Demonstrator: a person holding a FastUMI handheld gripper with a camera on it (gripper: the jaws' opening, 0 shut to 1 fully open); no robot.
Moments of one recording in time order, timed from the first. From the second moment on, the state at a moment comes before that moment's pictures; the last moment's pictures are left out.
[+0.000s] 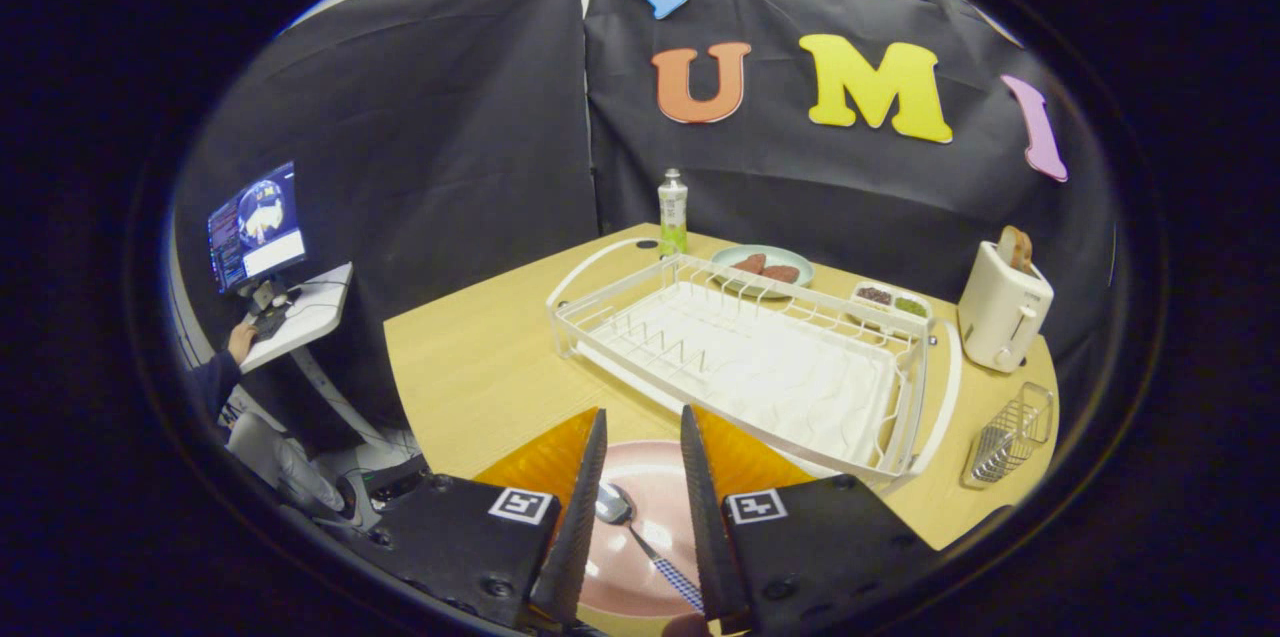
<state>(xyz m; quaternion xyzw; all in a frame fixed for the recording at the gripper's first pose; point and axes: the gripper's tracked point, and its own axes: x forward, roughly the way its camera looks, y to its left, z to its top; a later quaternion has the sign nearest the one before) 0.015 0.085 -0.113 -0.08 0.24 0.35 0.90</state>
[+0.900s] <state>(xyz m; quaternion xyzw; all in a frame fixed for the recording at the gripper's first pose) -0.028 -0.049 -0.022 -0.02 0.04 0.07 1.00</state>
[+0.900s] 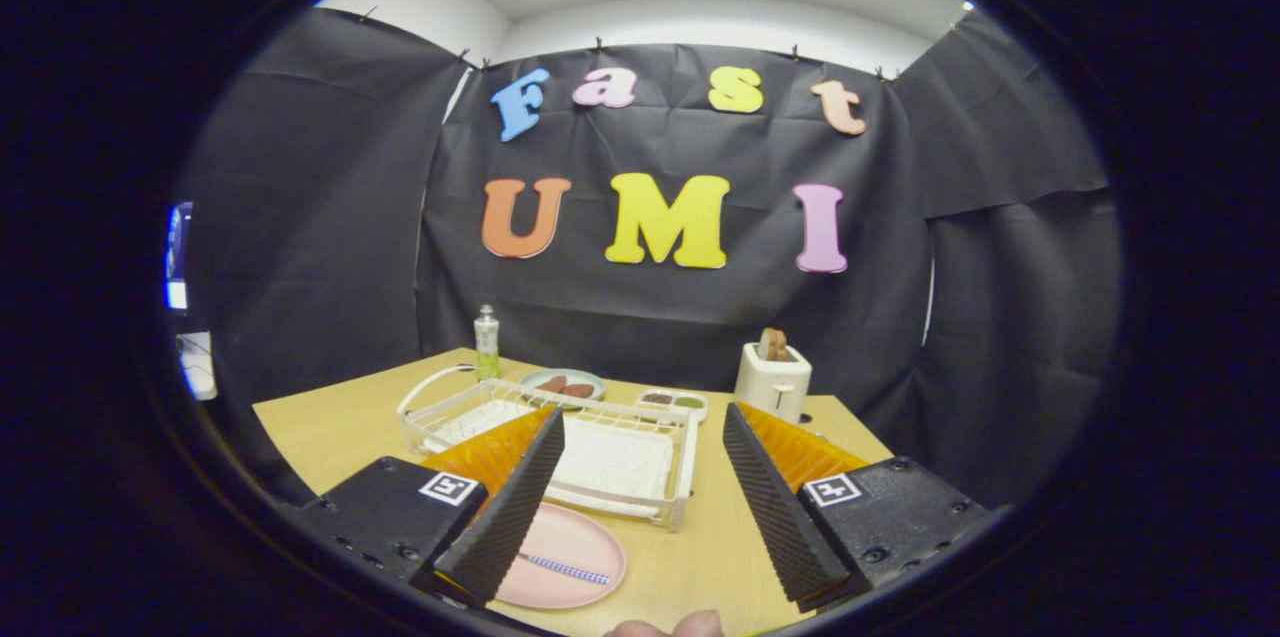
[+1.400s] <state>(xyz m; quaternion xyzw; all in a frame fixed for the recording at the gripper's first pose) -0.069 -0.053 -0.044 0.03 0.02 0.03 1.00</state>
